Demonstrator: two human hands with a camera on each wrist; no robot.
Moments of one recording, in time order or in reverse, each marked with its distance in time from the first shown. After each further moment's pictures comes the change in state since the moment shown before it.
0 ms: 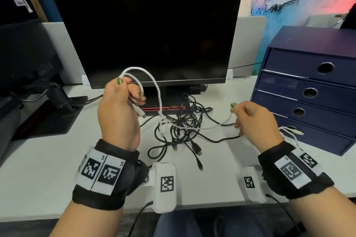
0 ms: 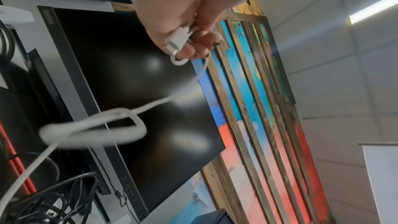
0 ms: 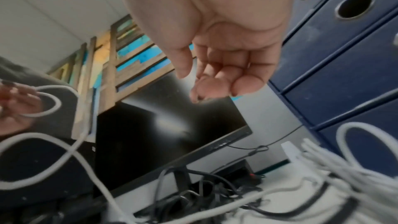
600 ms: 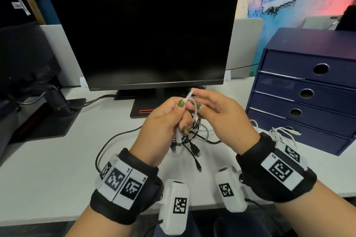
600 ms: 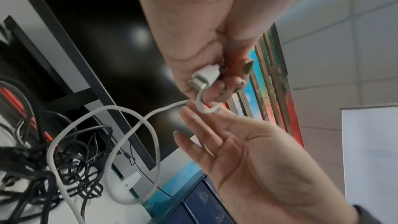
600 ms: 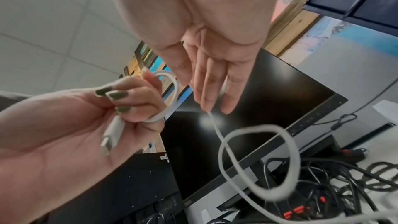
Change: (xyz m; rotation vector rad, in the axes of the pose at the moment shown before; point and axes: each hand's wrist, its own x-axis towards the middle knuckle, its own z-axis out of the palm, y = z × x) left_hand -0.039 -0.014 0.022 0.167 -0.641 -0.255; right_hand -0.022 -0.066 0.020 0.416 -0.270 -0.255
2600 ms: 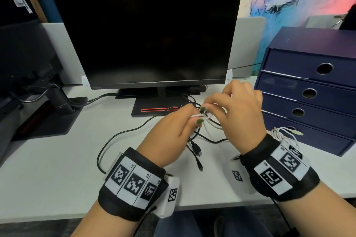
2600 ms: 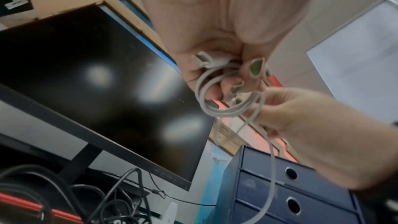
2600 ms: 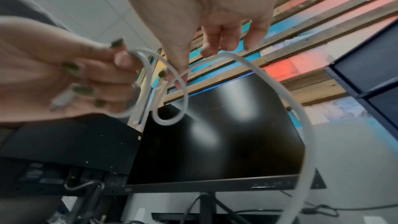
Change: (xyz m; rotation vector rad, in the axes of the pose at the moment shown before) left_hand -0.002 -0.006 -0.005 0.891 -0.154 0.225; right_hand 0.001 0.010 -0.015 -0.924 0.360 -0.407
